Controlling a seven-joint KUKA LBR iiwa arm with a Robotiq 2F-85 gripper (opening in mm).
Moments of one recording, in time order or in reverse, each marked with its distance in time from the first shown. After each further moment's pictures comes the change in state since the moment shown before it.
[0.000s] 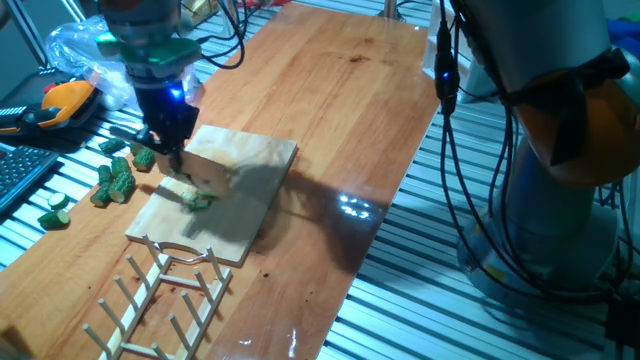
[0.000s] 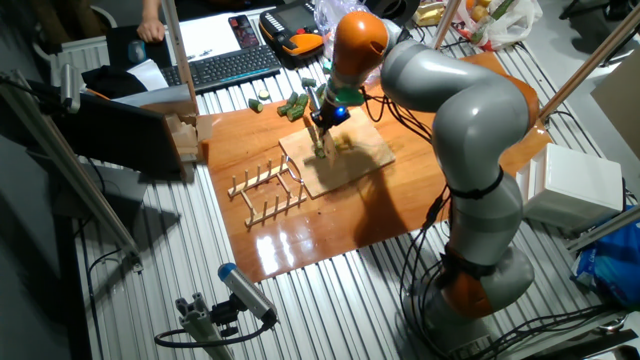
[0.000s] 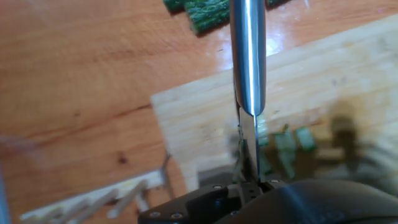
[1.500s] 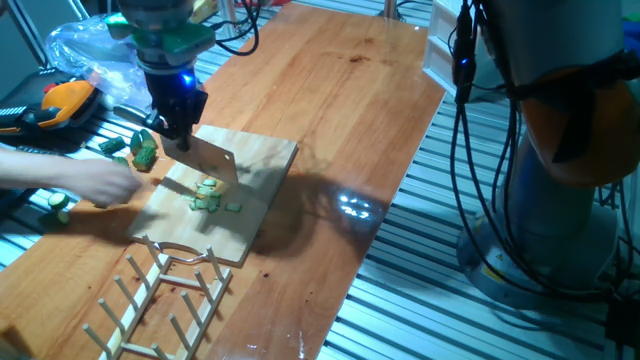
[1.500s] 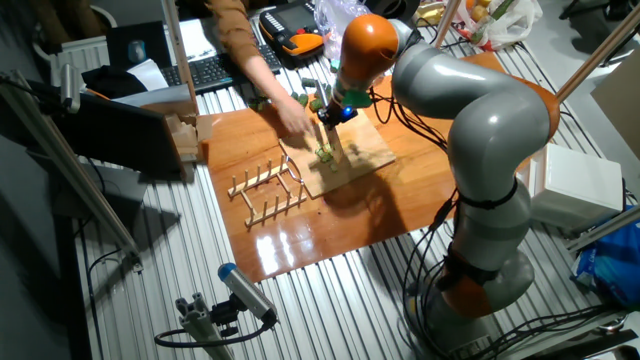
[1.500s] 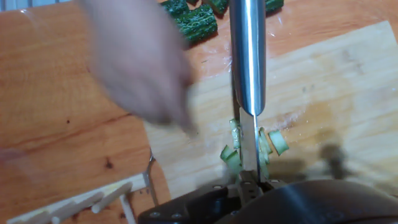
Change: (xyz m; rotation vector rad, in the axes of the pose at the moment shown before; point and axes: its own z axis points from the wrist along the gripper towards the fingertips) arm 0.004 -0.028 -0.022 0.014 -0.060 0.020
